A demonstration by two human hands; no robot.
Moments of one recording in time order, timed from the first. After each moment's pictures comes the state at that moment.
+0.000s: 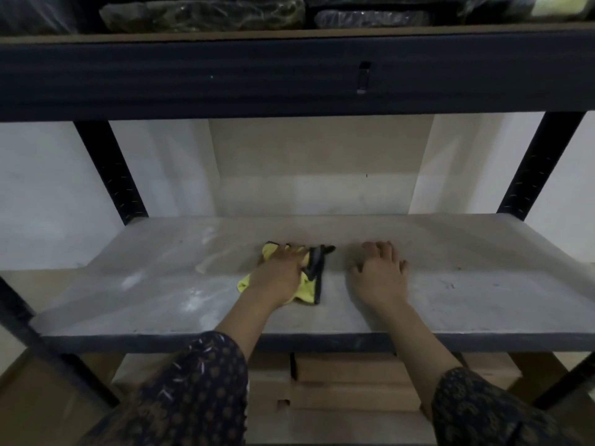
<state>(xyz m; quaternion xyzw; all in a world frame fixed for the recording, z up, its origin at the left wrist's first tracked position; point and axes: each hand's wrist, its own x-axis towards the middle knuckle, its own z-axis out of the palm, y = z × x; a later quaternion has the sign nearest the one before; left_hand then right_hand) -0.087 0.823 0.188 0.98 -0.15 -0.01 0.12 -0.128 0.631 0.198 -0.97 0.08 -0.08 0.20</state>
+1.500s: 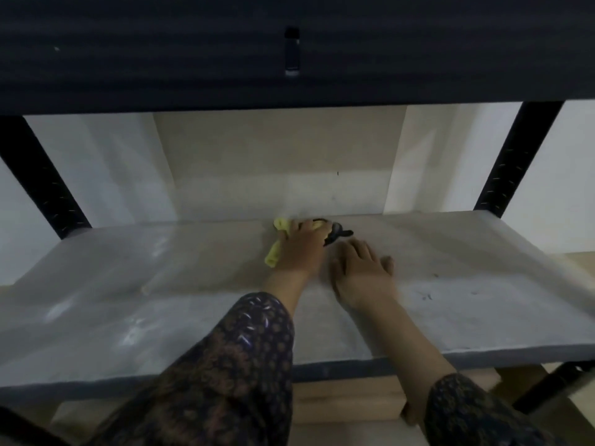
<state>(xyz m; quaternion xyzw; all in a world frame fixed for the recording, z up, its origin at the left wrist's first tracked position) -0.021 0.709 0.199 0.98 -0.17 0.07 0.08 -0.098 0.599 0.183 -0.98 0.04 -0.13 0.16</state>
